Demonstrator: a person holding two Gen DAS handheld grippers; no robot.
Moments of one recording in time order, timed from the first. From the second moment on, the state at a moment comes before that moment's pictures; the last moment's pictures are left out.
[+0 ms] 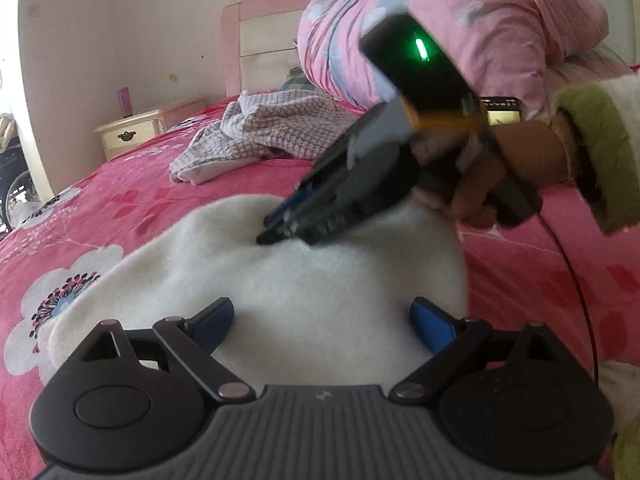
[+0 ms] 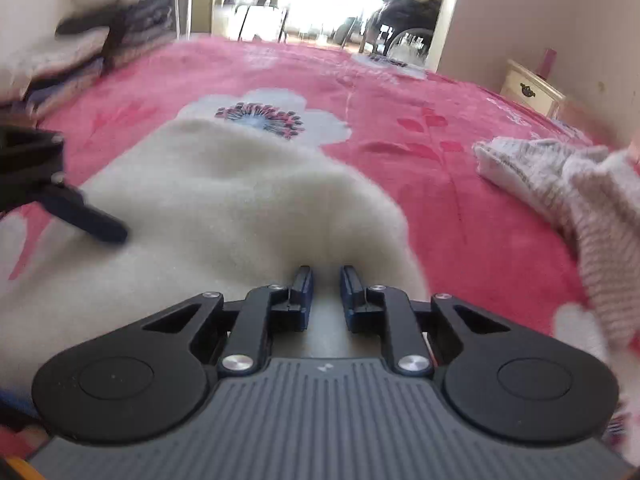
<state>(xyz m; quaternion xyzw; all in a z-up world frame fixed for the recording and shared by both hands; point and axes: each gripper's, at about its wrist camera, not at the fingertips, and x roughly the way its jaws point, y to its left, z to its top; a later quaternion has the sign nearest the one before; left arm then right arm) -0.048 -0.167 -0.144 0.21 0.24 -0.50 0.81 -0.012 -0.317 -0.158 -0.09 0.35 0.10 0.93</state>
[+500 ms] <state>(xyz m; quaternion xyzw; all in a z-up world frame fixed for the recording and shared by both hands) -0.052 -0.163 -0.149 0.20 0.22 -0.50 0.82 0.057 -0.326 -0.136 -0.03 0.35 0.14 0.93</state>
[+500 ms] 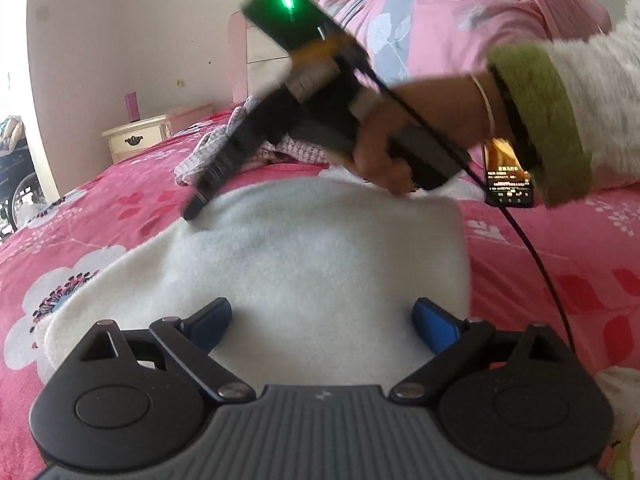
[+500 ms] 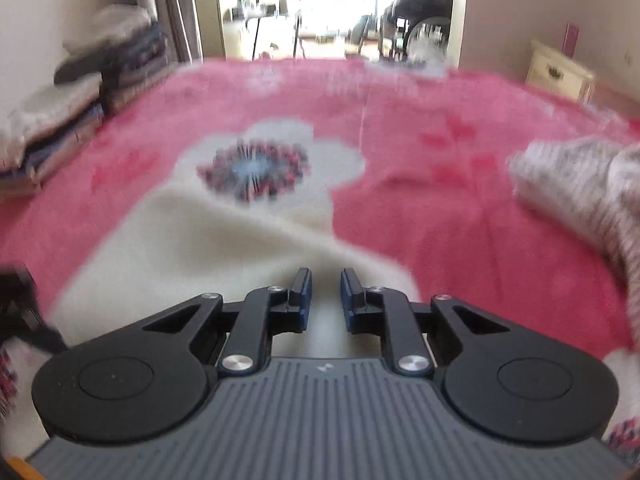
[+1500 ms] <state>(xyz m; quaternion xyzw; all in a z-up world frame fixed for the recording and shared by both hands) -0.053 -0.173 -0.135 0.22 0.26 -0.46 0.82 -0.010 -0.344 -0.141 0.03 0.36 0.09 0.93</state>
